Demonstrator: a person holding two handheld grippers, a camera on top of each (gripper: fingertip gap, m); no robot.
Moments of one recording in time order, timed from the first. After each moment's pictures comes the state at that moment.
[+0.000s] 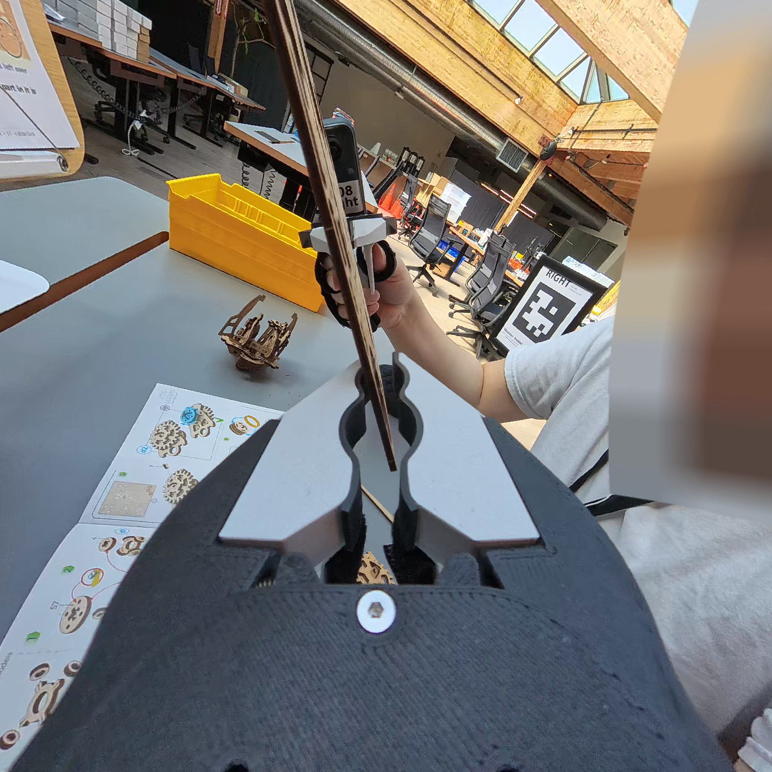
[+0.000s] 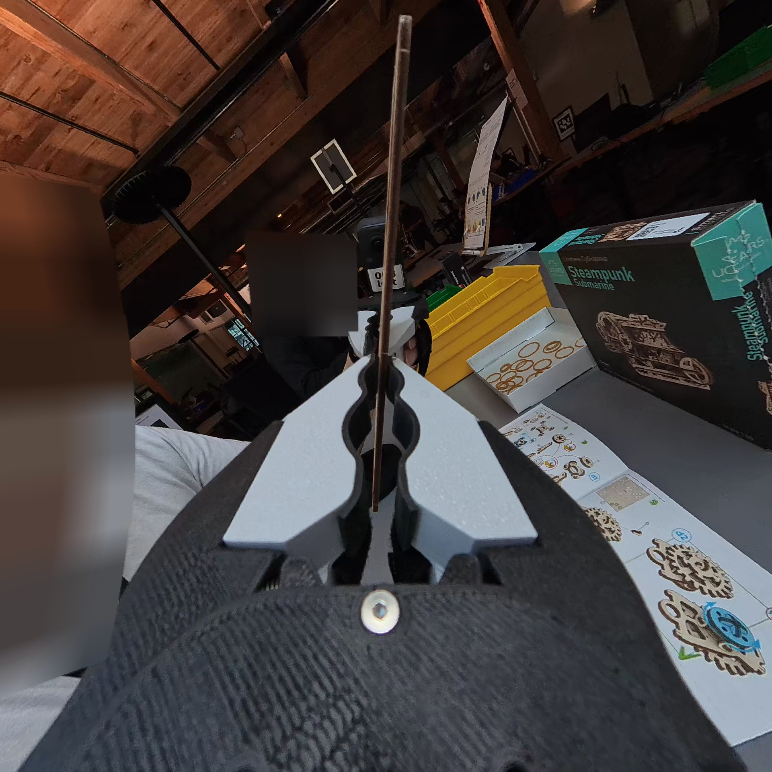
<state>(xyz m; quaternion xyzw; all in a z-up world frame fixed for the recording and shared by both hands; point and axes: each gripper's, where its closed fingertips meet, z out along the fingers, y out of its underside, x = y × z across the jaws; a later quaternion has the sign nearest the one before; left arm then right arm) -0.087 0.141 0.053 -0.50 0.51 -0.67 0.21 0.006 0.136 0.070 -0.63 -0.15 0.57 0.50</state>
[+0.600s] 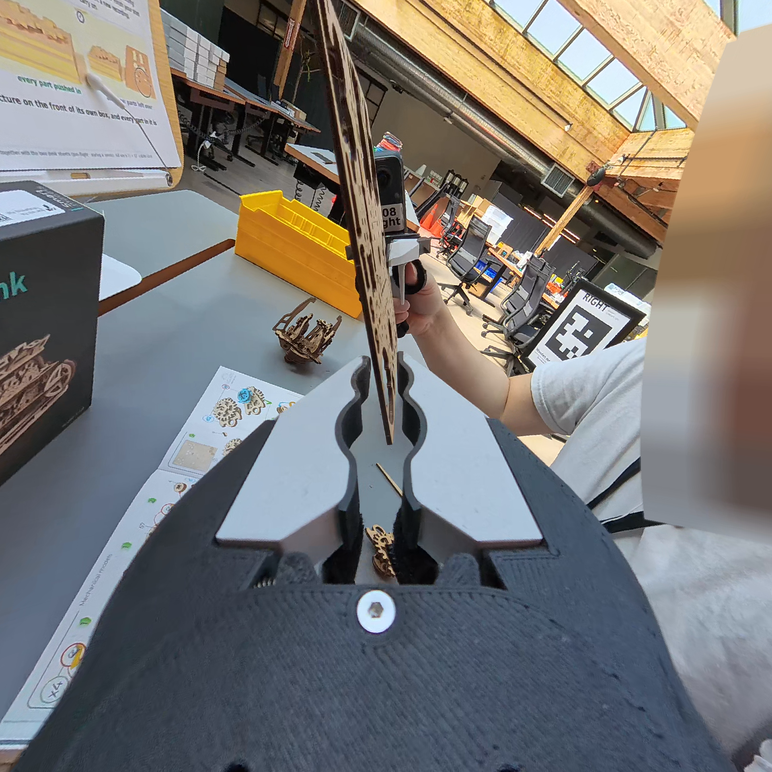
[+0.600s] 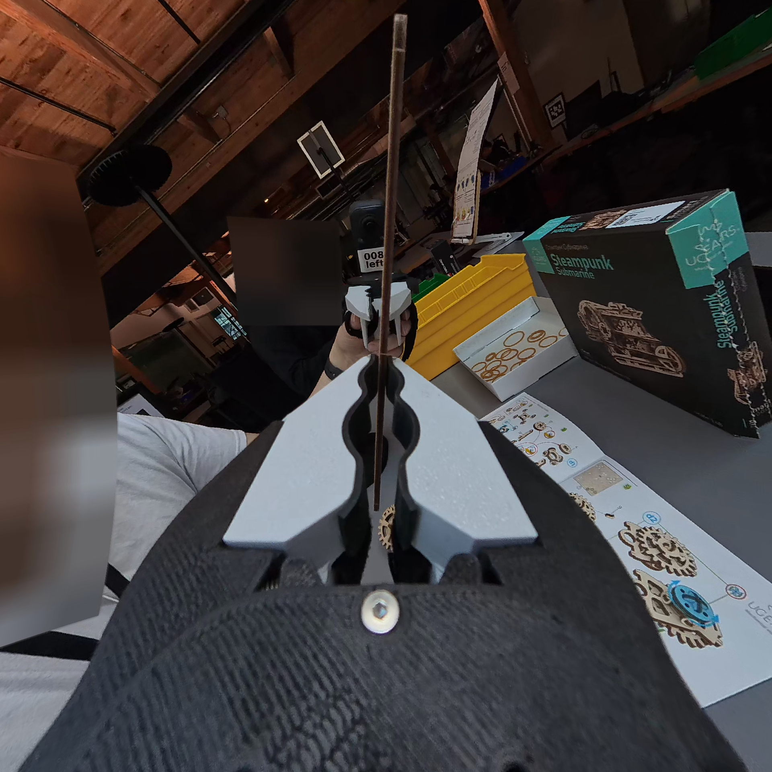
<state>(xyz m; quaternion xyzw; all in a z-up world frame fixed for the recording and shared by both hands) -0.110 0.178 0.052 -0.53 0.48 -0.66 0.24 0.010 0.141 0.057 -0.64 -0.16 0.56 0.50</state>
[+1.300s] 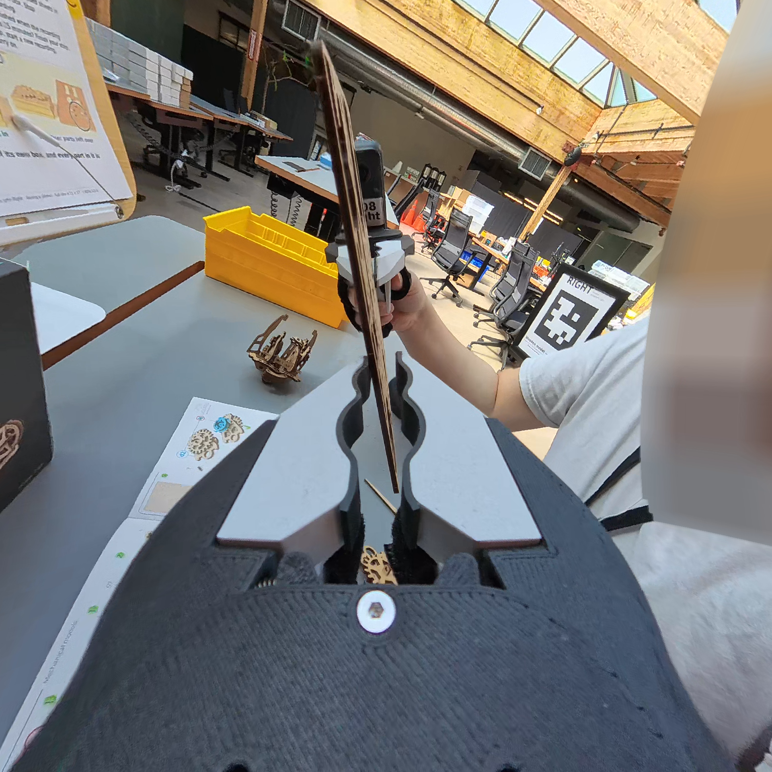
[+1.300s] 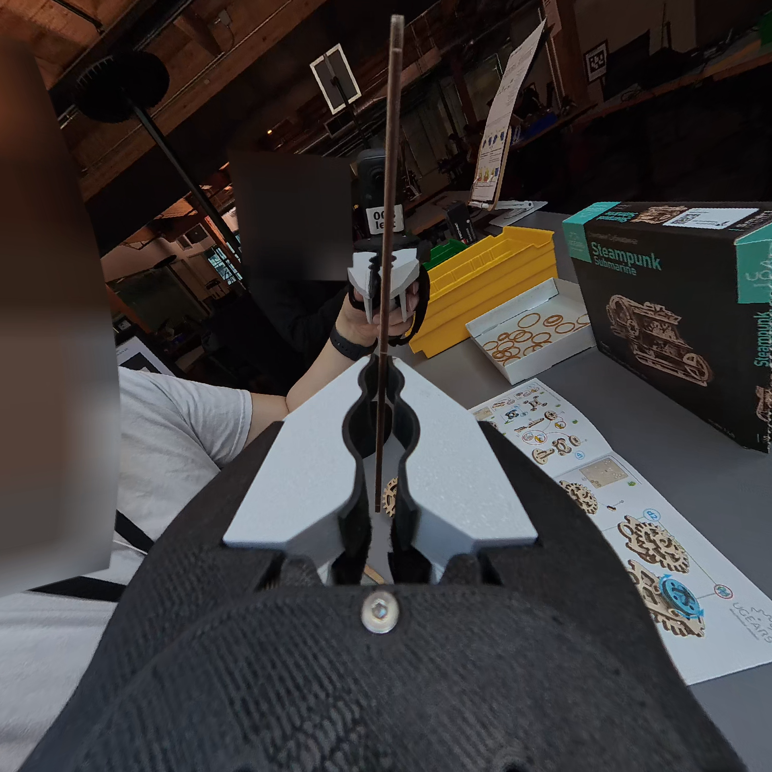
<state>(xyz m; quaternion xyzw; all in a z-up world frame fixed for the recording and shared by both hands) -0.100 0.150 0.067 -0.50 0.51 -0.66 0.25 -0.001 0.120 0.066 -0.65 -0.23 0.54 0.48</state>
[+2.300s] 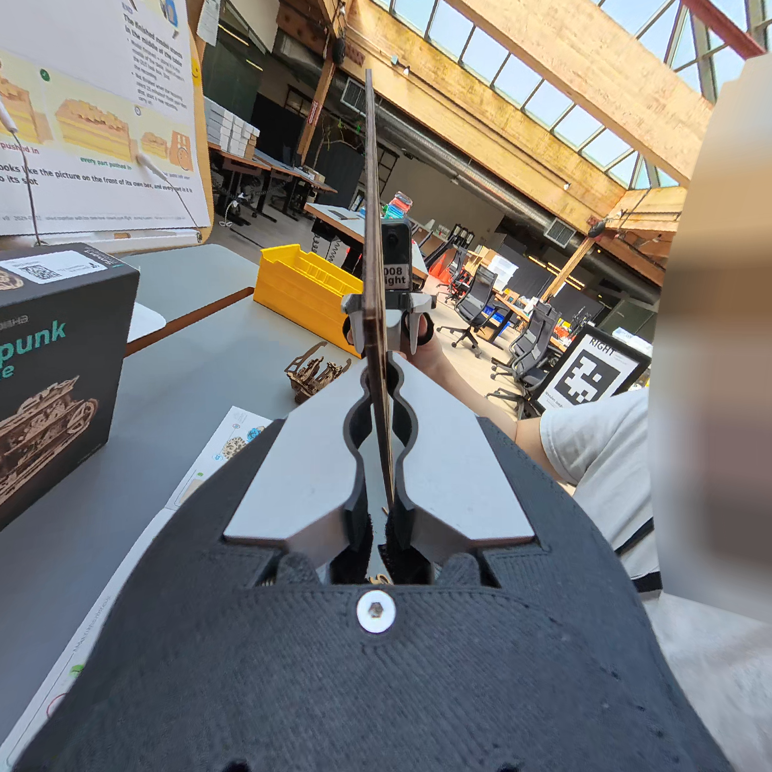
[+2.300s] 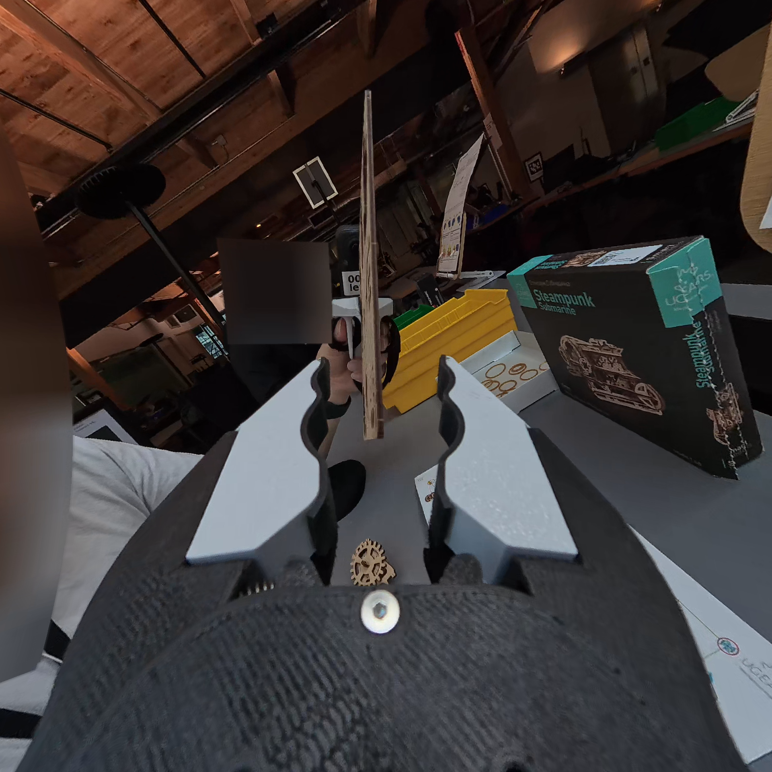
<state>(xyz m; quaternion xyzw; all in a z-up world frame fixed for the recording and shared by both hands) -0.103 0.190 0.072 -0.53 0.43 -0.68 0.28 0.002 0.156 0.059 -0.62 -0.15 0.54 0.55</state>
